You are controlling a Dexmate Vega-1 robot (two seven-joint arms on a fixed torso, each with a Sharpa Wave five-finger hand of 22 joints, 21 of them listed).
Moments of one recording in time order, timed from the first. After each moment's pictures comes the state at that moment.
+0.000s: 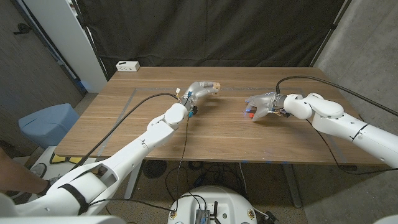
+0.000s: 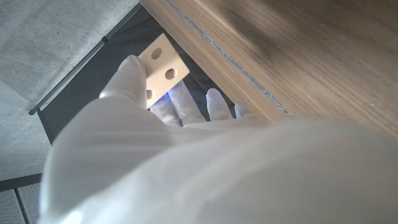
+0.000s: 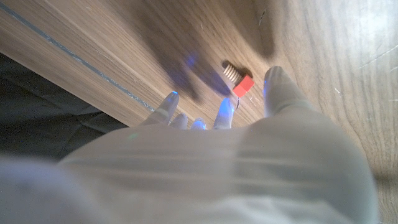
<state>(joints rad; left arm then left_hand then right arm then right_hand) 0.64 0.39 0.67 -1.36 -0.15 -0.06 0.22 0.94 -0.04 0.37 -0.15 0.18 0.90 -0.21 0.21 0.19 0.89 -0.22 0.27 0.36 0.38 -0.04 0.20 0.19 0.08 0.12 0.19 0.17 -0.67 -0.98 -0.67 -1.73 -0.66 -0.01 0.39 0.80 -0.14 0.41 -0.15 0.20 0.46 -0.15 0.30 0.24 0.08 -0.09 0.19 0.19 0.05 -0.04 0.20 0.20 0.32 -0.04 0.19 0.16</state>
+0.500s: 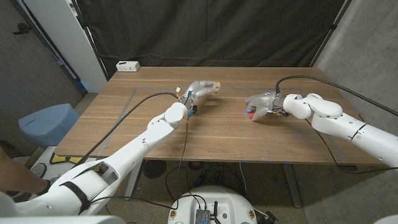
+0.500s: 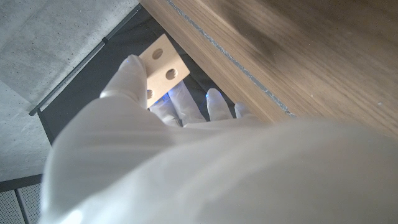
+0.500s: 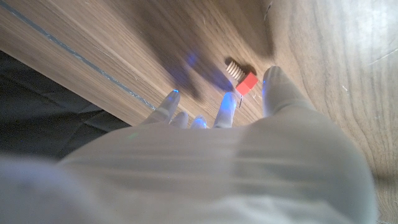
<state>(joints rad) 0.63 0.38 0.67 -1.34 -0.15 -0.07 0.21 0.94 -0.04 0.37 -0.15 0.18 0.90 -0.21 0.21 0.19 0.90 -0.22 0.26 0.37 0.38 -0.04 0.20 0.19 0.08 0.12 0.19 0.17 -0.66 -0.98 -0.68 -1.72 -0.67 -0.01 0.37 0.81 -0.13 0.42 -0.16 0.20 0.55 -0.14 0.35 0.24 0.12 -0.09 0.20 0.19 0.07 -0.04 0.21 0.20 0.35 -0.04 0.19 0.16</state>
